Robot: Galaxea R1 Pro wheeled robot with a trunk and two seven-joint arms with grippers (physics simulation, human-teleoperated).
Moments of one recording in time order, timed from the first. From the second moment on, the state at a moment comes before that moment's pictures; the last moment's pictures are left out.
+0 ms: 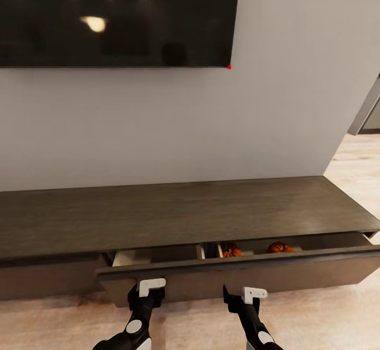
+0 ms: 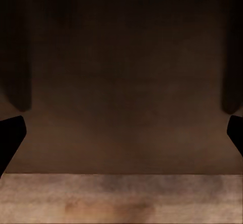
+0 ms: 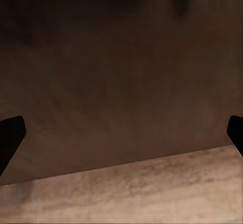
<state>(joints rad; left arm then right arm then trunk) -0.45 0.04 -0.94 -0.66 0.77 -0.24 0.56 -0.45 0.06 0.29 -0.29 -0.36 -0.47 -0.05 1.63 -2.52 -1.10</state>
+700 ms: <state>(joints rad) -0.45 0.04 -0.94 -0.66 0.77 -0.24 0.56 -0.45 0.06 0.29 -0.29 -0.36 -0.47 -0.05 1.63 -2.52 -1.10</state>
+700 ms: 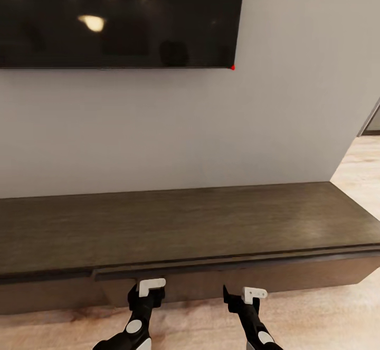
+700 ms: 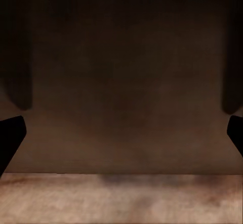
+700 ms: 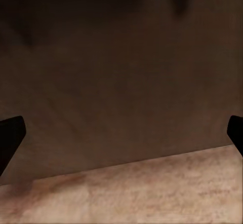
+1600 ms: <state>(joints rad) -0.45 0.05 -0.94 -0.68 0.77 -0.24 0.56 -0.45 0.06 0.29 -0.30 -0.36 -0.46 -0.05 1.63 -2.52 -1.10</state>
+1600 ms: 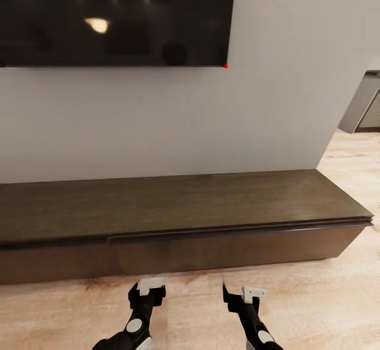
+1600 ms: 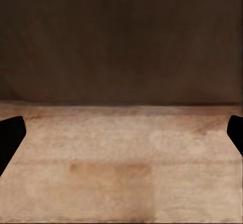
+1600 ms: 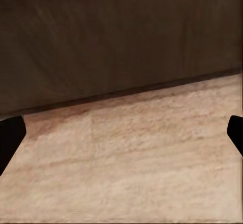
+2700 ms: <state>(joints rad) -0.45 0.25 -0.68 -1.32 1.02 0.50 0.56 -0.45 0.03 0.13 -0.62 -0.41 0.16 0.34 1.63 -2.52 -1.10</state>
